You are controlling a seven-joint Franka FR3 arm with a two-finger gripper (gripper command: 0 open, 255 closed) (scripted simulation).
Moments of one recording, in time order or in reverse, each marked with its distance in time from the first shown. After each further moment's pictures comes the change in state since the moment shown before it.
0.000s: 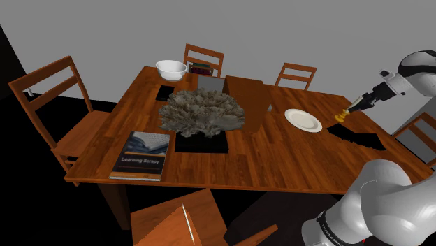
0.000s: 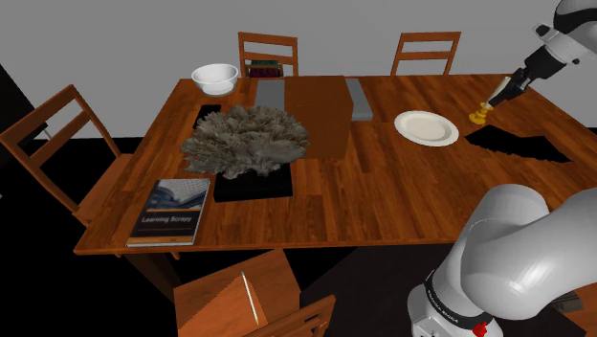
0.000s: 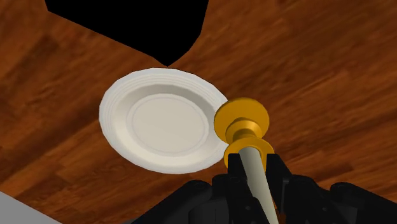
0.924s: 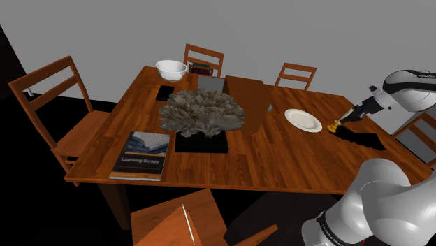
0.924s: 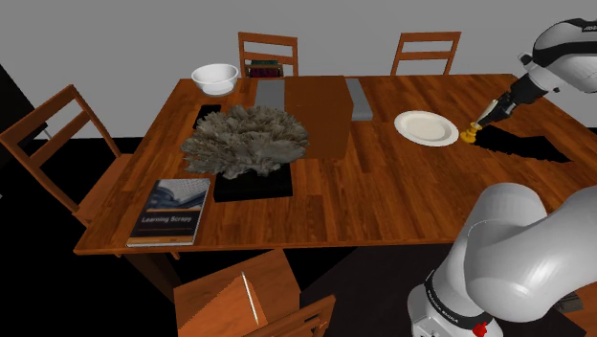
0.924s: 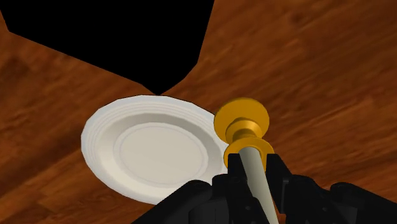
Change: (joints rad) arm 0.075 -0.010 -0.141 -0.112 -0.036 0.161 -0.036
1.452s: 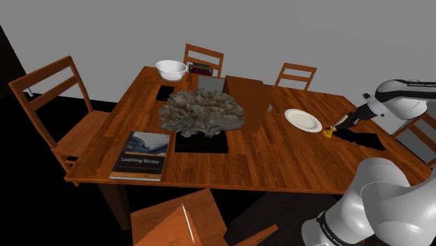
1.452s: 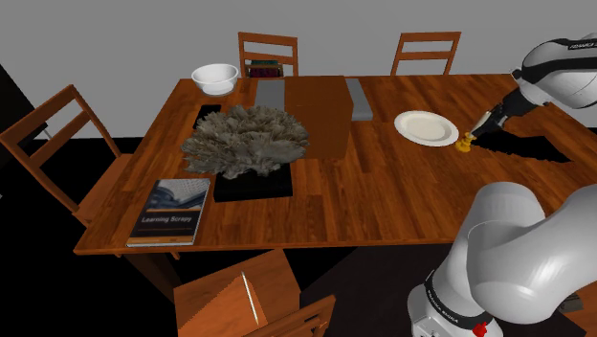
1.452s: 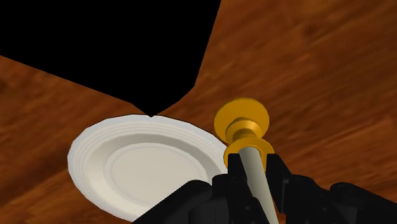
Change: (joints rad) arm 0.071 -0.012 -0.103 -0.046 -0.027 0.090 -0.013
